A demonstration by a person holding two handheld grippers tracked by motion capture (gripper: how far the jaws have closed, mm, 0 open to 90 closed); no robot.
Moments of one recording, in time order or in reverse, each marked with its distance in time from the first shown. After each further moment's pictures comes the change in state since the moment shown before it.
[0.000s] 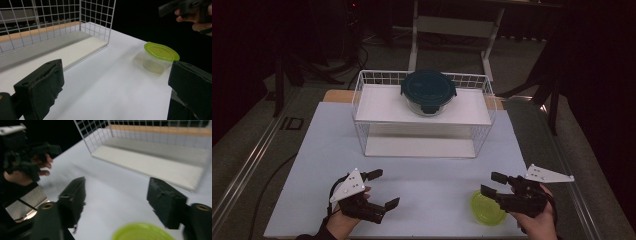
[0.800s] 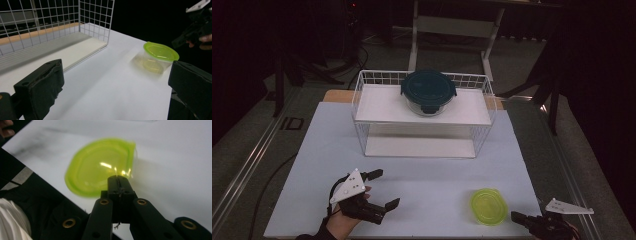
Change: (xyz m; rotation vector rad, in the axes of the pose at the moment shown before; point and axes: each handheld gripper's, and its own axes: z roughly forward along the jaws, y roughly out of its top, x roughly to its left) left arm -0.001 0.001 0.000 -0.003 -0.001 0.015; right arm -0.043 -0.096 -0.050 0.182 -0.117 0.140
